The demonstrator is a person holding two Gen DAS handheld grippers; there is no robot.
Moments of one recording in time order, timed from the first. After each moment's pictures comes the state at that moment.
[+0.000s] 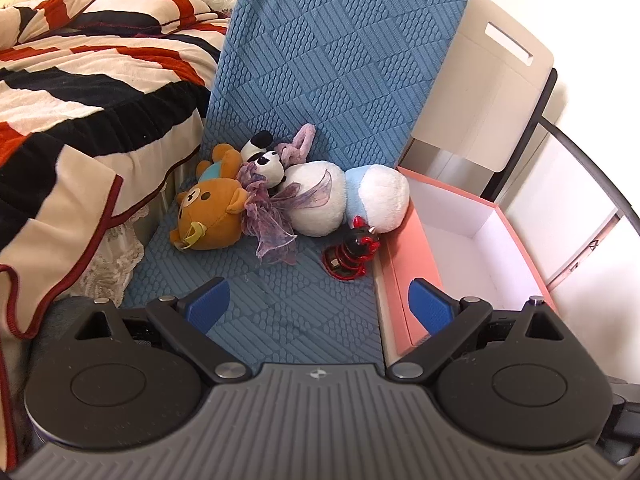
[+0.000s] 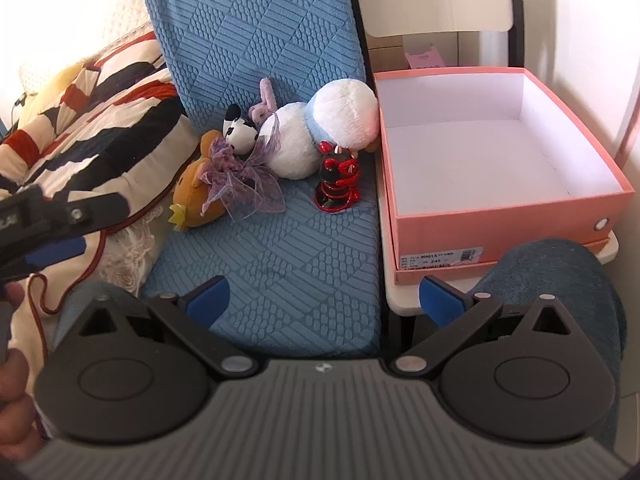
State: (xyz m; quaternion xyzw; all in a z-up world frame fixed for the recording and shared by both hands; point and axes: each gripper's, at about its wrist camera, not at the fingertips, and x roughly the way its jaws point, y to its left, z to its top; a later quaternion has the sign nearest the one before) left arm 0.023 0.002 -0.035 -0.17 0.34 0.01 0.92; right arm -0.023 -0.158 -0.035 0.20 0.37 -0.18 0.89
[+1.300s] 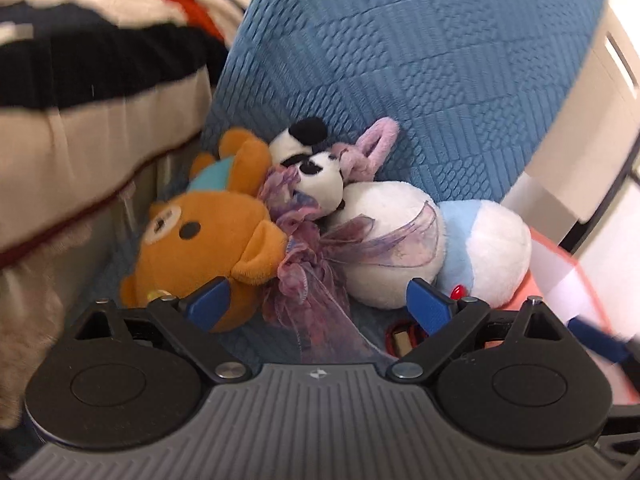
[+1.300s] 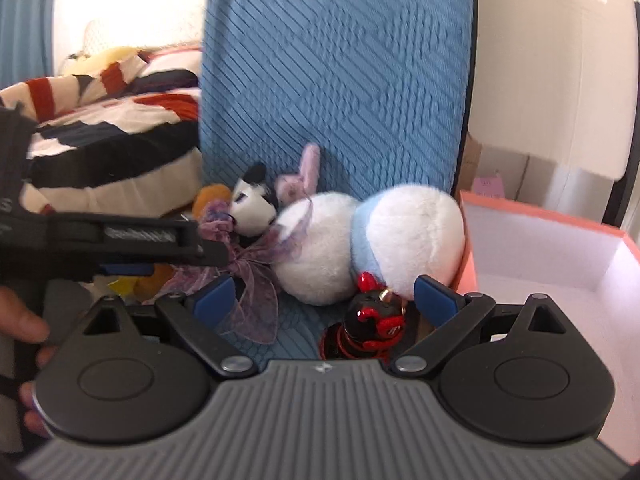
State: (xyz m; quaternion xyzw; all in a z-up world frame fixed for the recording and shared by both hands) left arm 0.206 0.069 -0.178 -0.24 0.33 0.05 0.91; right arm 0.126 -0.190 -0.100 0.03 0.27 -0.13 0.95
